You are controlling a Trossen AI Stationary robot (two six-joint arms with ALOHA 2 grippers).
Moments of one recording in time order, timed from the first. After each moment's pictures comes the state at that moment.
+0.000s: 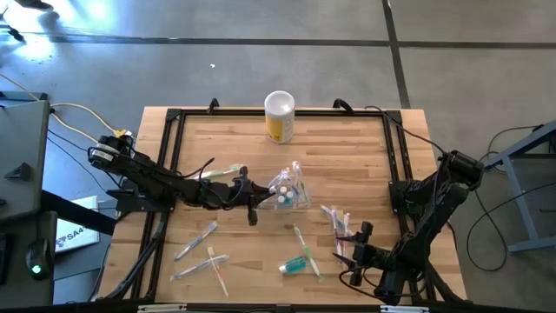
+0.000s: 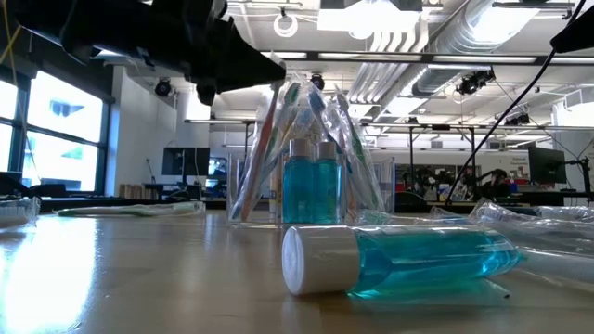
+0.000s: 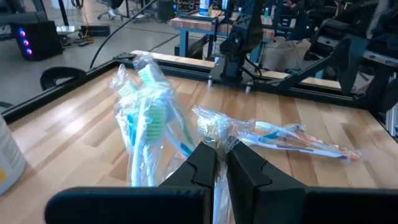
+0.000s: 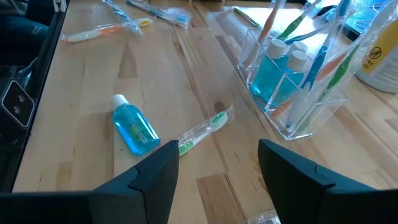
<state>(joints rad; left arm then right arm) -0.27 1.47 0.59 0.77 -0.49 -0.19 1.02 1.61 0.96 -0.53 1.05 1.02</state>
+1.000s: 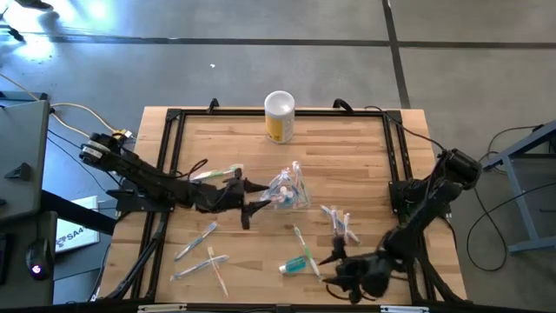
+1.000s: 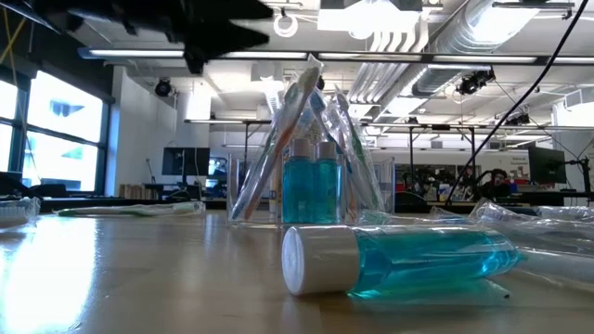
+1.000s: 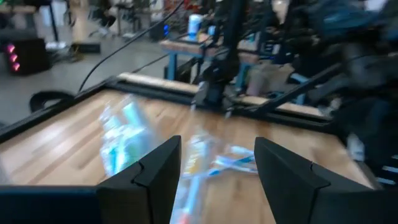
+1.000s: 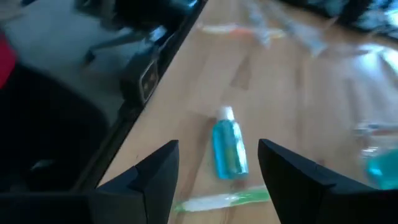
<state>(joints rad) -0.36 1.36 0.59 0.76 -0.55 -0.17 0.86 1.61 0.97 -0.05 0.54 0.24</state>
